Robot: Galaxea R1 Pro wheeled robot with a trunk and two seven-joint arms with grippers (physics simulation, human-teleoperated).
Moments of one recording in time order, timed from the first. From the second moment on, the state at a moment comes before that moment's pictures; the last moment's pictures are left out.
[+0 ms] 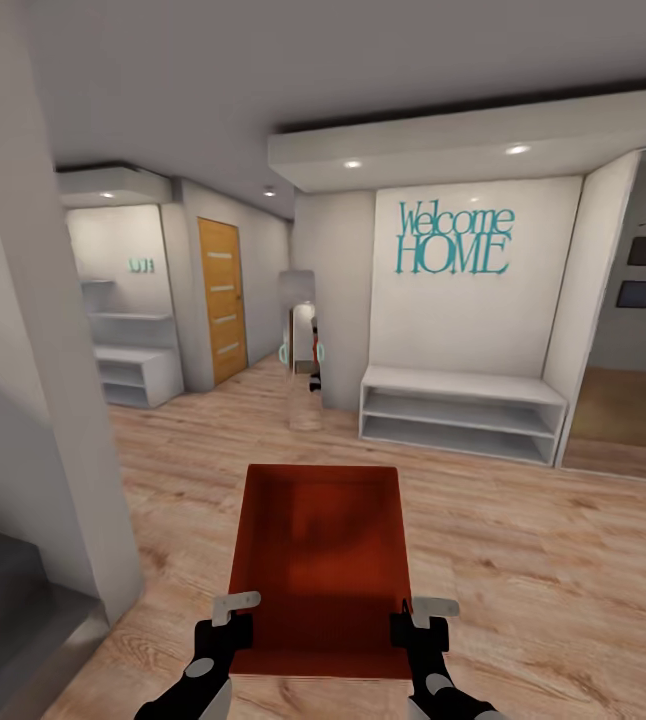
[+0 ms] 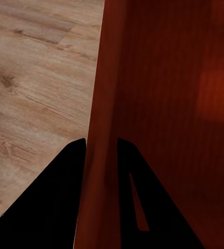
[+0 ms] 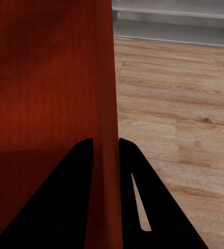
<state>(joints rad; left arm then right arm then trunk) -0.50 -0.12 -0.09 -0.28 0.12 -0.22 0.20 -0.58 0.15 -0.13 -0.03 0.19 -0.52 -0.26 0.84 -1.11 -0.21</state>
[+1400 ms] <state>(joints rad) -0.50 -0.12 -0.09 -0.28 0.12 -0.22 0.20 -0.58 0.15 -0.13 -0.03 0.19 -0.52 -0.26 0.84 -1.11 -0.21</state>
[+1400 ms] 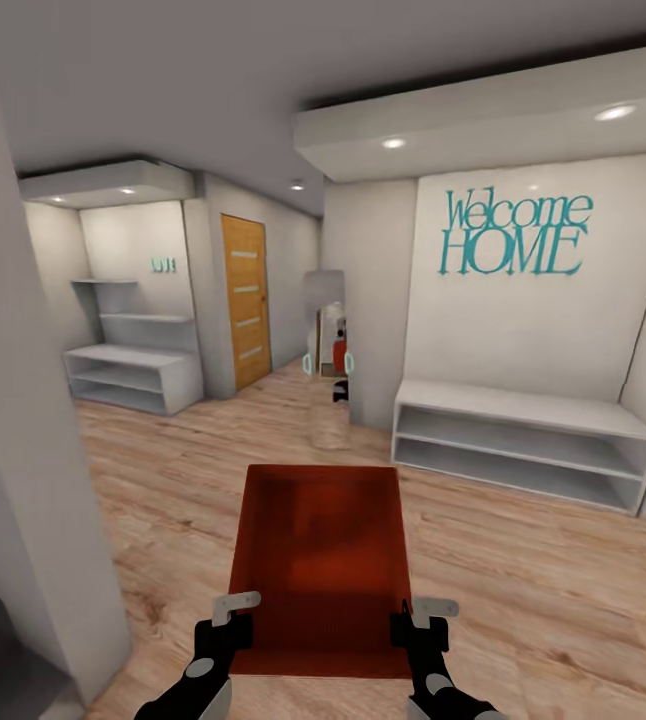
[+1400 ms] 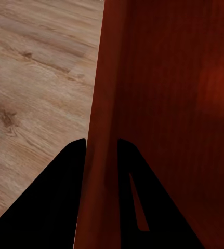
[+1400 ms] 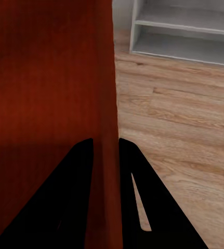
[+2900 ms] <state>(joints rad) -0.50 -0.12 -0.09 -0.28 0.12 -0.22 0.20 -0.58 0.15 -0.13 -0.03 0.20 -0.52 -0.26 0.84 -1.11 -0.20</state>
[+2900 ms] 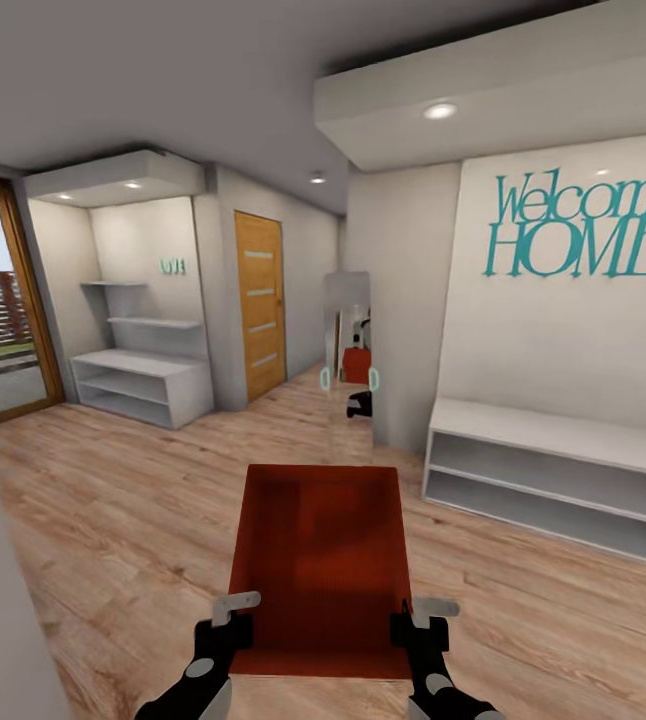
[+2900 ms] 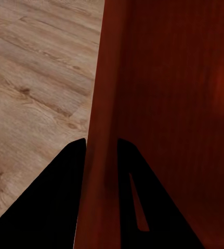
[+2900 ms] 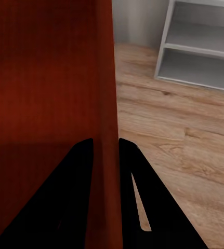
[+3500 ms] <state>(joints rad) -0.50 -0.12 -0.09 -0.28 0.12 -0.22 0.20 -0.58 0.15 -0.13 -0.03 0.19 -0.52 -0.26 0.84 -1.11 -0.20</state>
